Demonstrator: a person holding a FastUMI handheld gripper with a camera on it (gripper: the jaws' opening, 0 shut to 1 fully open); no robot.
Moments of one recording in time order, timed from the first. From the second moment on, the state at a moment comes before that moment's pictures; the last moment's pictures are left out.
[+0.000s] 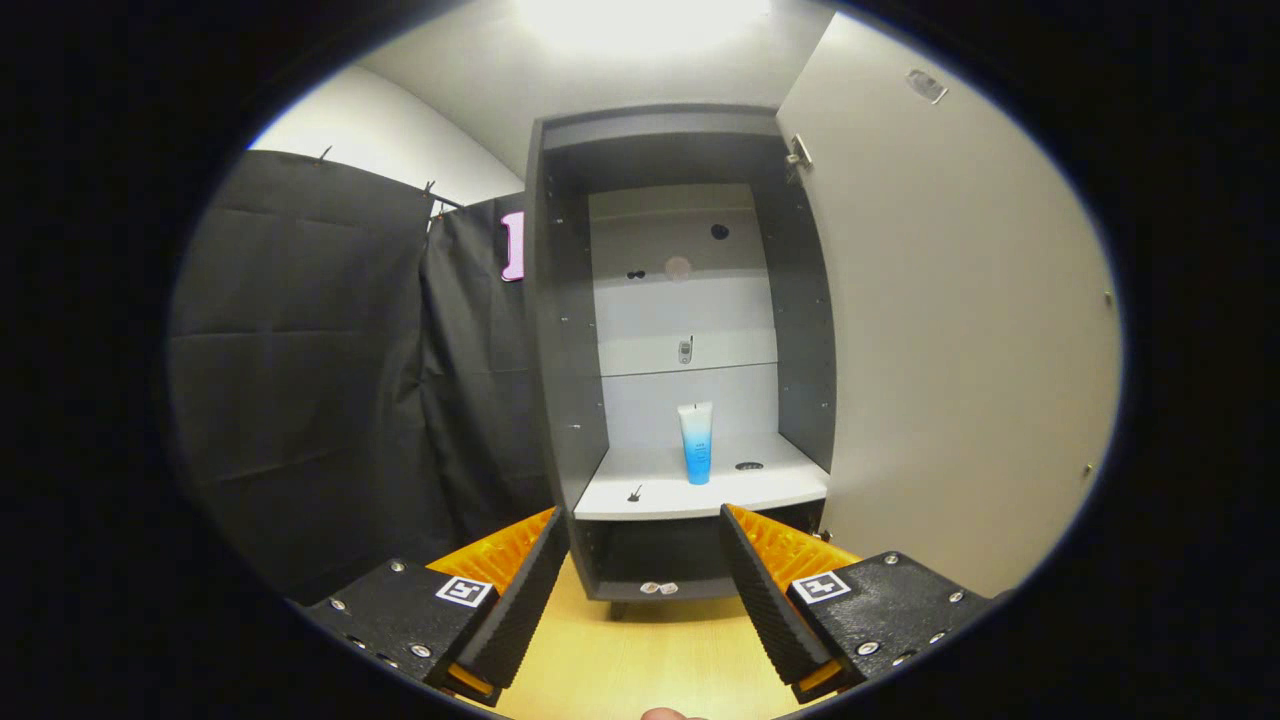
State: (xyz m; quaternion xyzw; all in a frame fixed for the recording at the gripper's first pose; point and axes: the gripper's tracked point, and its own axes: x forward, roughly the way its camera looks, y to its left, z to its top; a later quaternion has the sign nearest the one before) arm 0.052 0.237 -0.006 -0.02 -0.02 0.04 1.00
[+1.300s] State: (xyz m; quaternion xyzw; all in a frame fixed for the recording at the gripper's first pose) arm -0.063 -0.112 0.019 -0.02 -0.01 -0.07 1.00
